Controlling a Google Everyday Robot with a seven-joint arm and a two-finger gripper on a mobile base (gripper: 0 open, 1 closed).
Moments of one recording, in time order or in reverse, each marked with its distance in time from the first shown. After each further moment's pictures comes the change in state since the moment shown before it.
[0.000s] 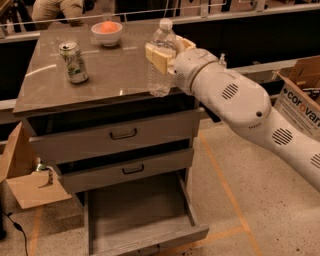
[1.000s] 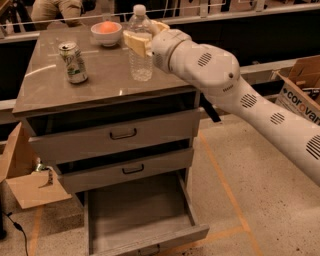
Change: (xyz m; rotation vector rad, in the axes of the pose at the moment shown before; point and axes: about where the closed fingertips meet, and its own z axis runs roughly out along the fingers) arm 0.003 -0.011 0.080 0.117 0.003 -0.062
